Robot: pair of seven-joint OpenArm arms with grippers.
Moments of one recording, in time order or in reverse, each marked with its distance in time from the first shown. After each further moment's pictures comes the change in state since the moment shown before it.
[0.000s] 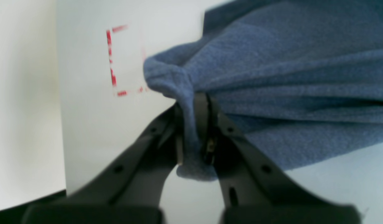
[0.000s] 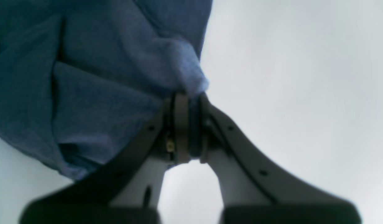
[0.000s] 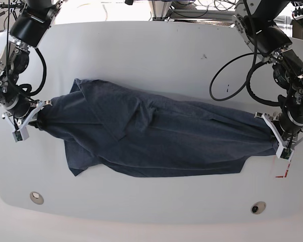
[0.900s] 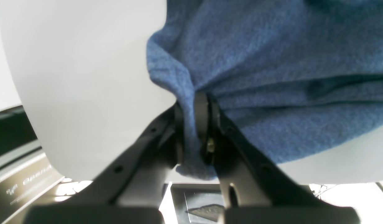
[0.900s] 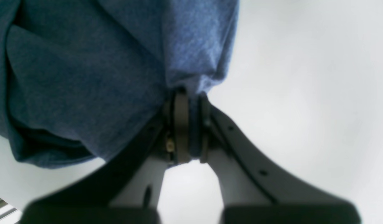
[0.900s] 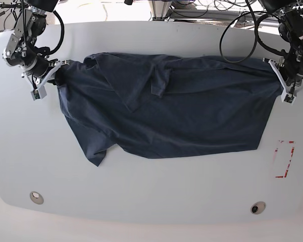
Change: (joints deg) left arm 22.1 -4.6 -6.7 0.3 -0.2 0.0 -0.9; right arm -16.3 -5.4 0.8 0.7 -0.1 0.0 4.0
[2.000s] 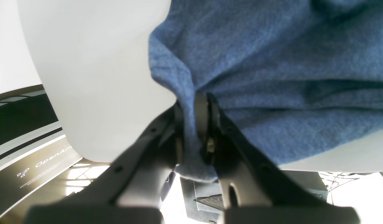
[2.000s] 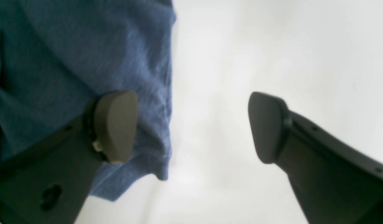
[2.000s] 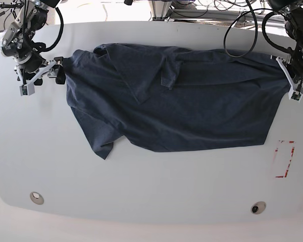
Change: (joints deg) left arm 1.2 -2.7 -1.3 0.0 0.0 0.0 0.0; right arm 1.8 -5.8 10.4 3.6 -0.5 0.0 -0.1
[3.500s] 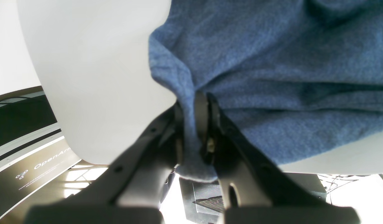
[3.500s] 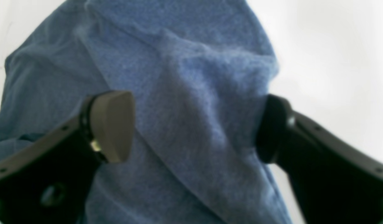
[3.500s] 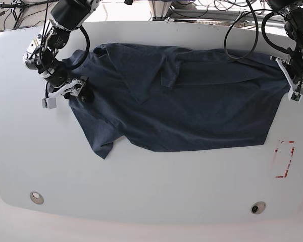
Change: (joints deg) left arm -0.3 0.2 0.1 0.0 -0.2 0.0 0.0; right arm 10.7 -9.2 0.2 -15.5 2.4 0.5 -0.5
